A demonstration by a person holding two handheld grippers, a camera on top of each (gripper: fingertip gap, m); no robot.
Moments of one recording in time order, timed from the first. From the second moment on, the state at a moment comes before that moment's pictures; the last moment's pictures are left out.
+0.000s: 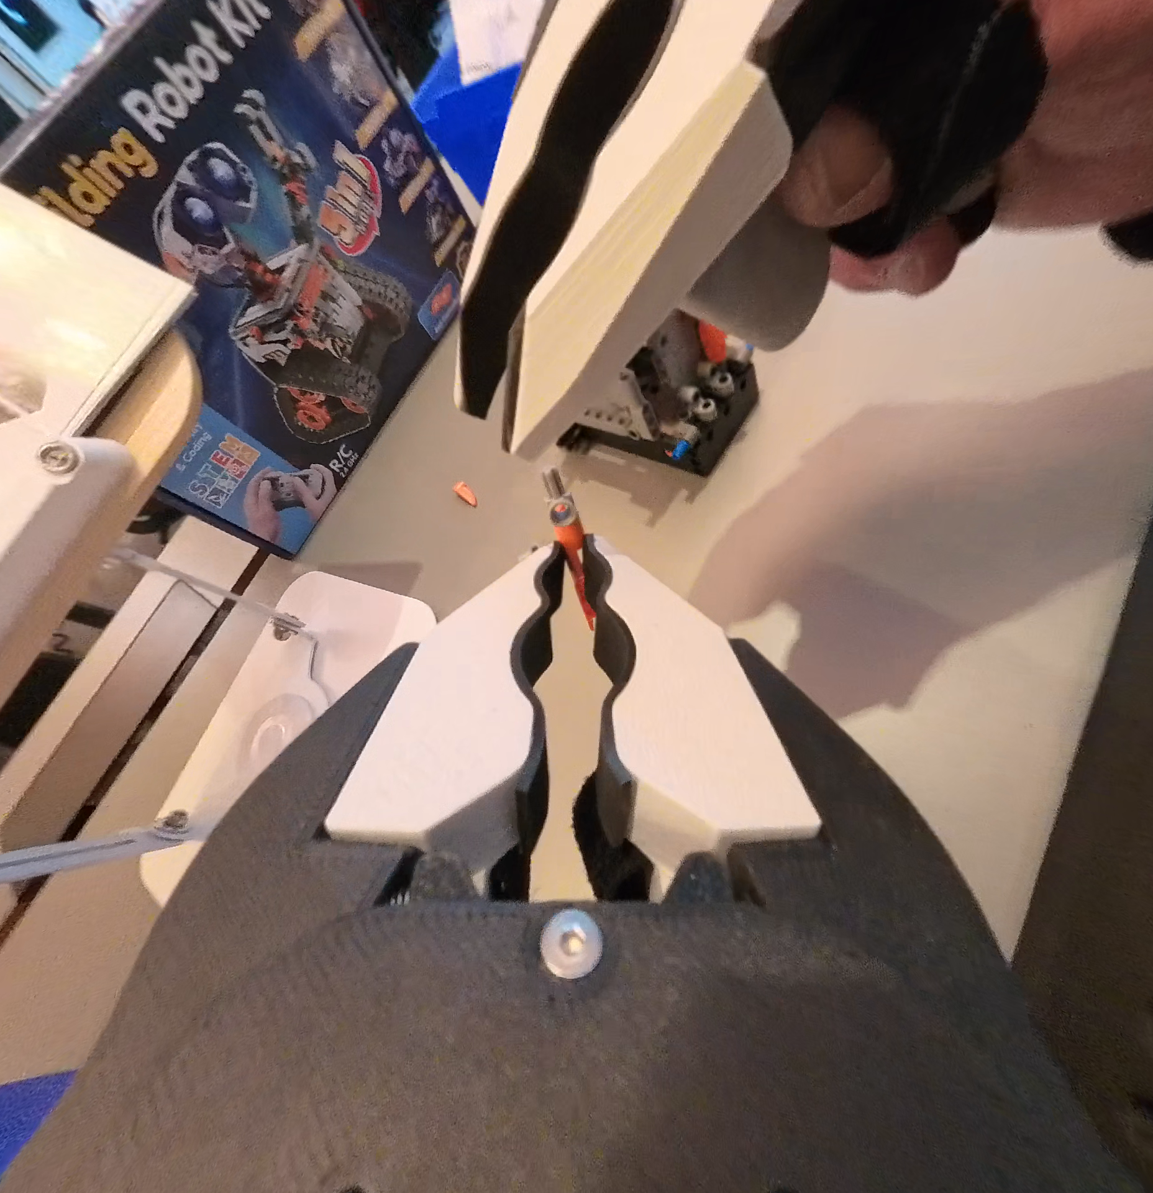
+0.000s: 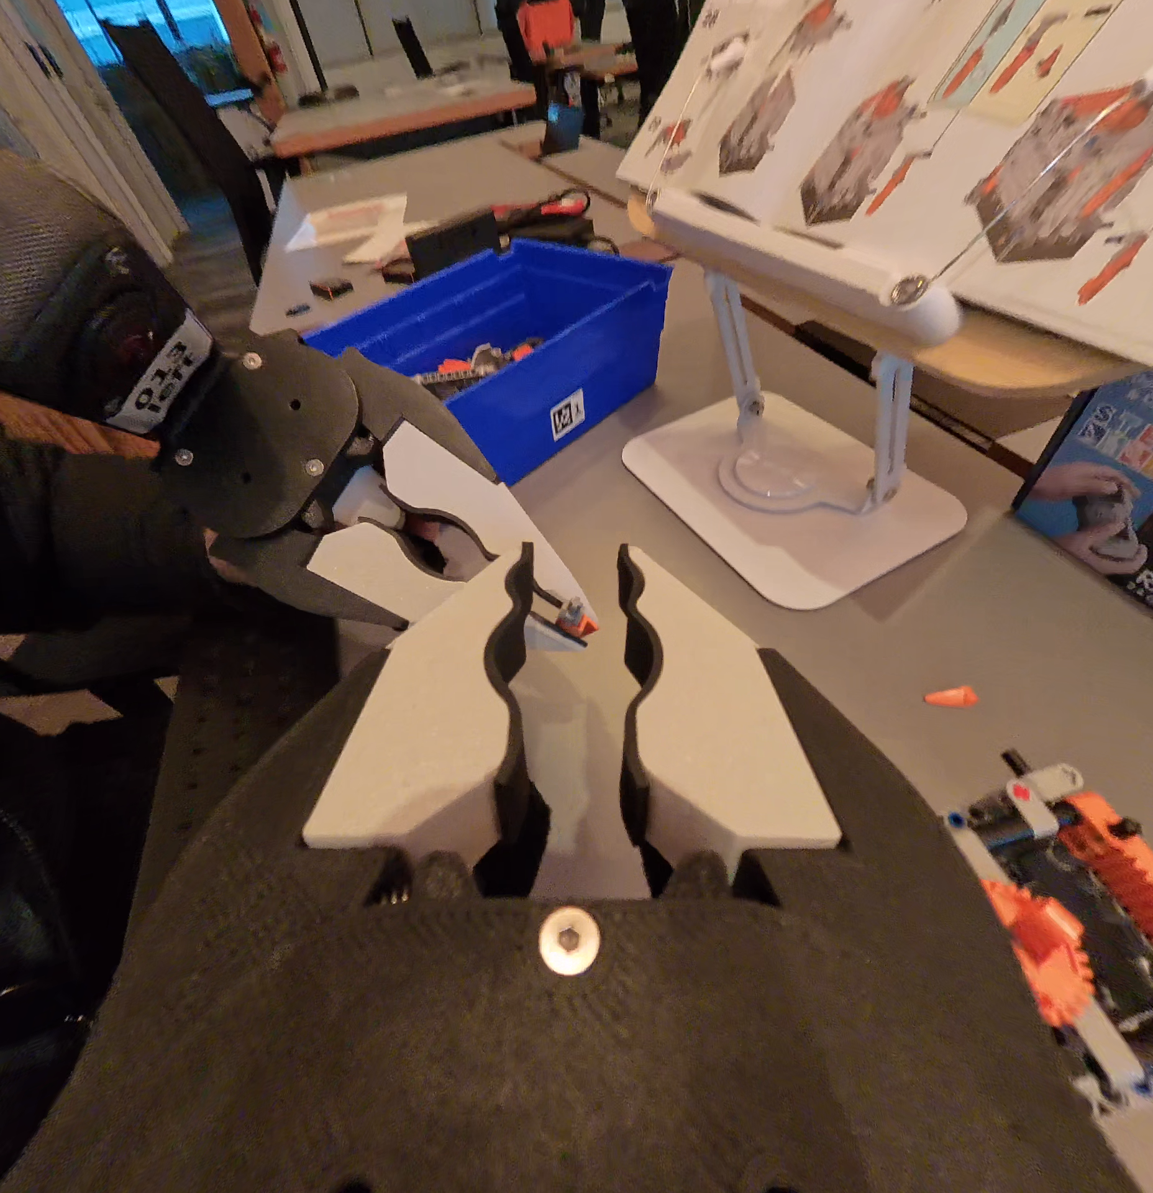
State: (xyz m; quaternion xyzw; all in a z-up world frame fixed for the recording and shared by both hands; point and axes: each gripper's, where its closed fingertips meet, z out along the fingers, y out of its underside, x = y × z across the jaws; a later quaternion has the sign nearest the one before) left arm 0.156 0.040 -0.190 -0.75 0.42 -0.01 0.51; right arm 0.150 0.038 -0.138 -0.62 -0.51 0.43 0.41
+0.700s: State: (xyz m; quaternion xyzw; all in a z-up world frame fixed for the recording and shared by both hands) left arm 0.155 0.043 -0.157 -0.72 0.34 -0.20 0.56; right arm 0.154 0.048 -0.148 -0.59 -0.46 0.53 0.41
